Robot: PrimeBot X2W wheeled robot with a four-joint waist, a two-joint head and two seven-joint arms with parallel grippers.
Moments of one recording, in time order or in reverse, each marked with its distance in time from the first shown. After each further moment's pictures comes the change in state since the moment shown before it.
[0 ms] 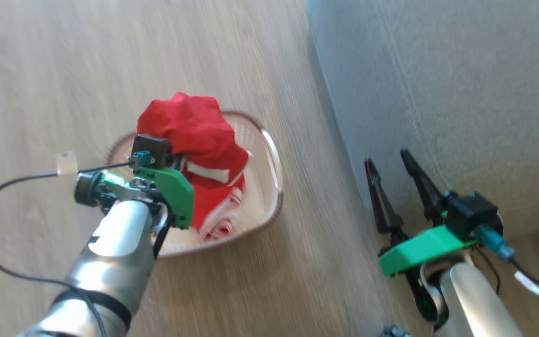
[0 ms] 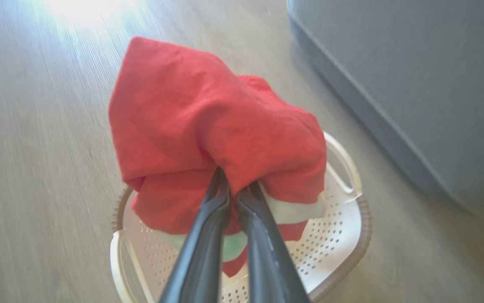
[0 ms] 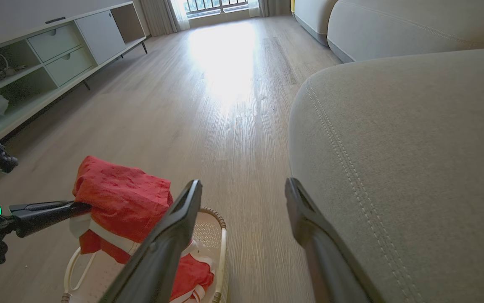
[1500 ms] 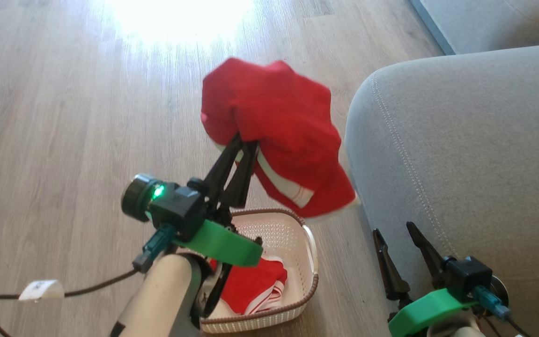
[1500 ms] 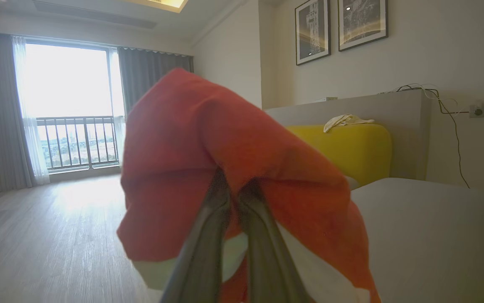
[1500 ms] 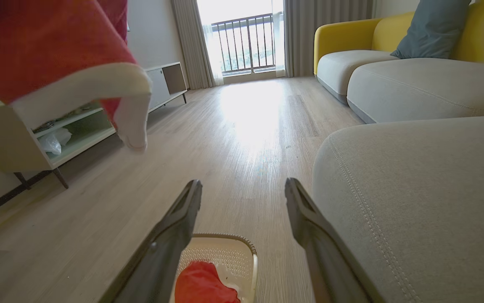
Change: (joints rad) left arm 0.486 0.000 0.005 -1.185 0.039 0.075 -0.010; right arm 0.232 0.000 -0.030 0.006 -0.042 0.000 0.000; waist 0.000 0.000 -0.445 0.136
